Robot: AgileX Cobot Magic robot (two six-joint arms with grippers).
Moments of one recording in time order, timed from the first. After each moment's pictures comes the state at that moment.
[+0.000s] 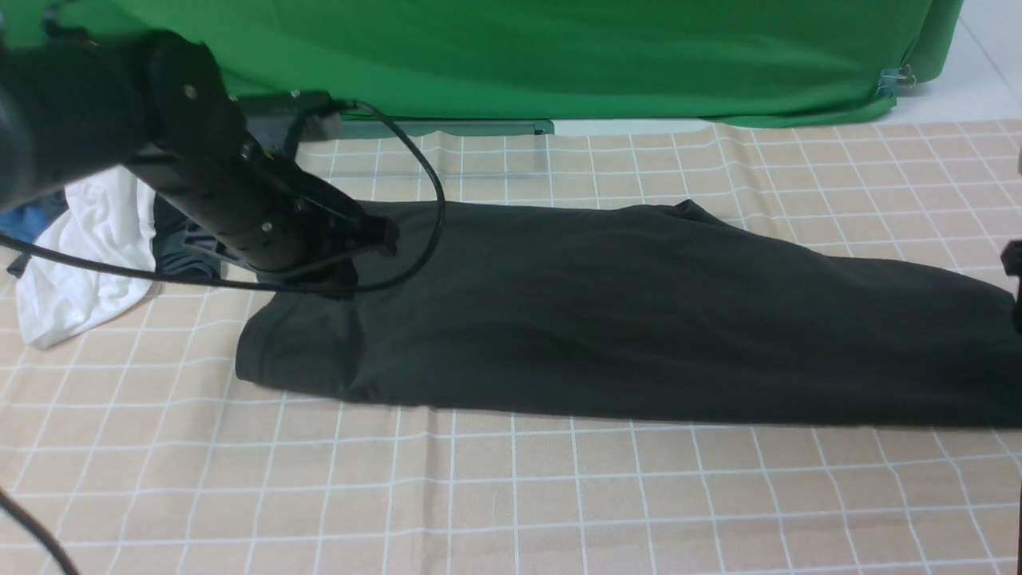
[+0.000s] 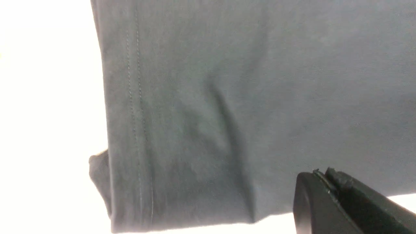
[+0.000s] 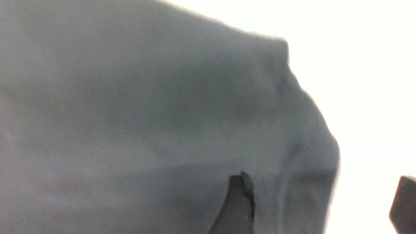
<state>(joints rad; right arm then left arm) -0.24 1.88 -1.36 -0.07 0.97 0.00 -0.25 1.67 -1.24 -0.20 0.82 0.03</state>
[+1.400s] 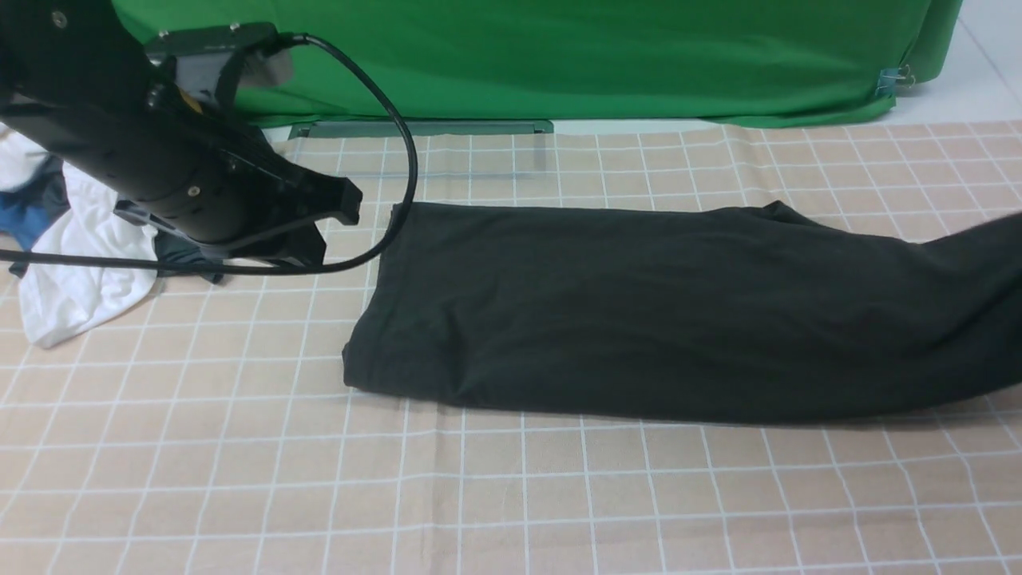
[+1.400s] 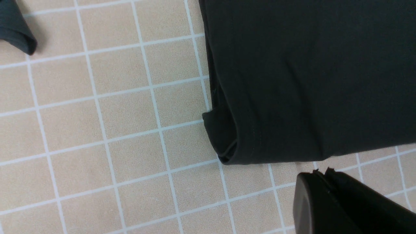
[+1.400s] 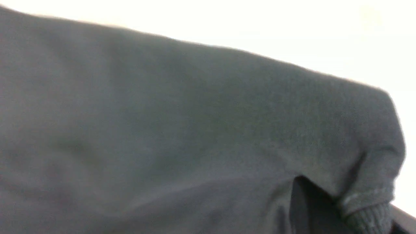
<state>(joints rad) -0.28 1.85 -1.63 0.00 1.16 -0.06 -0.25 1.49 -1.24 -0.20 0.94 0.04</state>
